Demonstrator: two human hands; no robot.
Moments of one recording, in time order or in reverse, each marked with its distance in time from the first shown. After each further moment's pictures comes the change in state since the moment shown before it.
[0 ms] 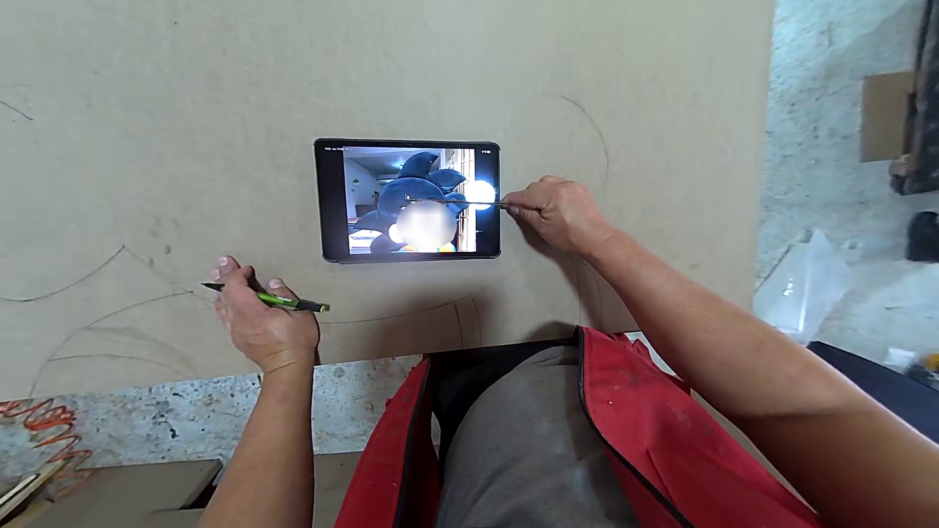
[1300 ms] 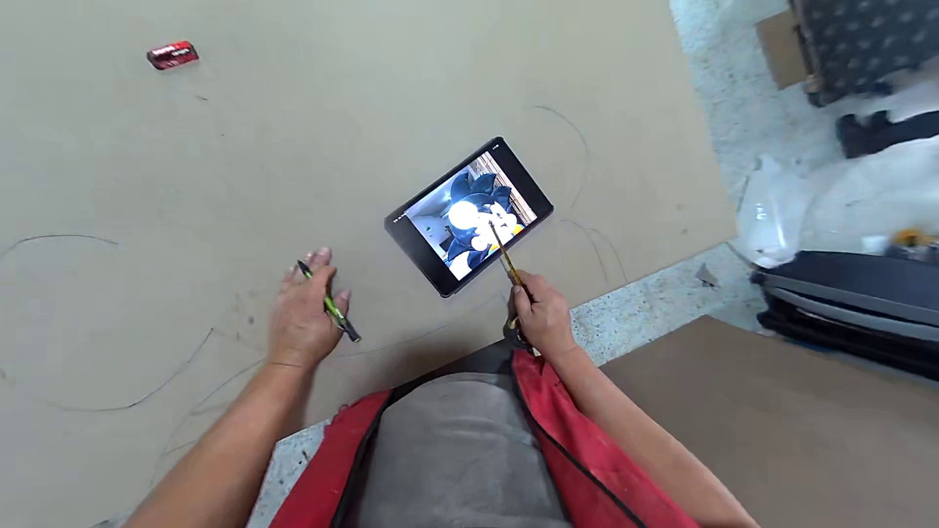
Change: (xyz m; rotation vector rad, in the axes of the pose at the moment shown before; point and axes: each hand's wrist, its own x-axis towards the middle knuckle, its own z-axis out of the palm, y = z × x) left_hand 0.130 -0.031 -0.015 -0.079 -0.443 0.893; right_hand -0.077 -0.199 0.127 0.142 0.449 0.804
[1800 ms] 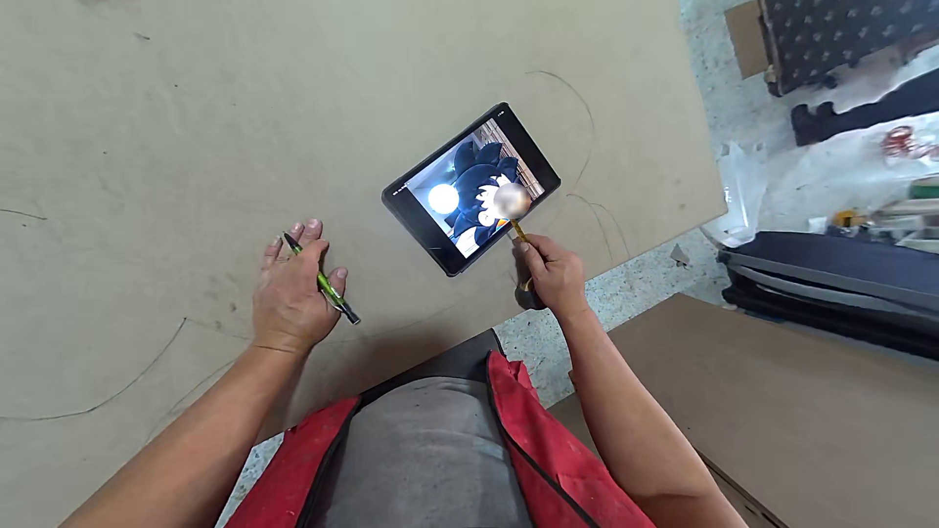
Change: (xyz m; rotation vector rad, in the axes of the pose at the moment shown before) left_hand 0.002 -0.018 0.006 -0.015 0.043 0.077; right_hand 0.026 -0.002 -0.002 0.006 0.076 -0.009
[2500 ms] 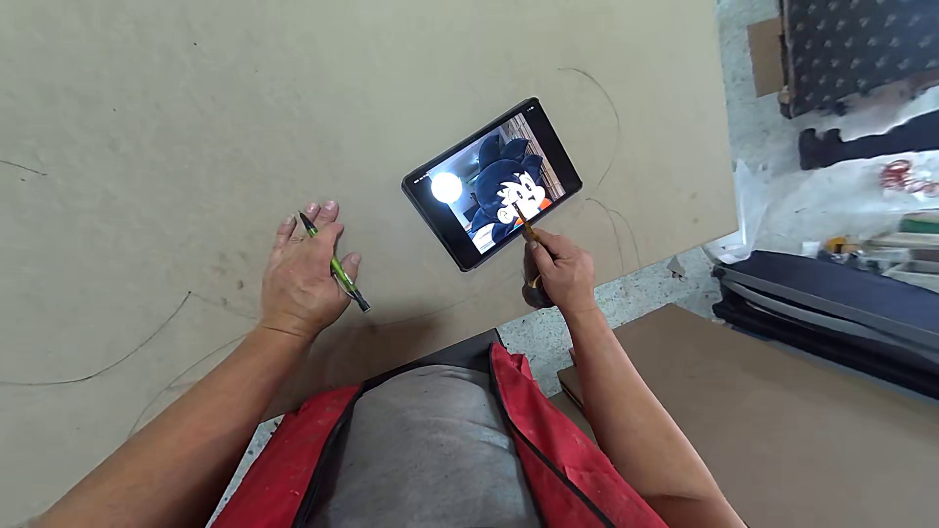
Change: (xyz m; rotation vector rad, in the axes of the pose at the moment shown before) left_hand 0.002 0.001 0.000 -0.031 0.019 0.024; right_hand 0.011 -0.005 0.004 -0.064 -0.031 -0.022
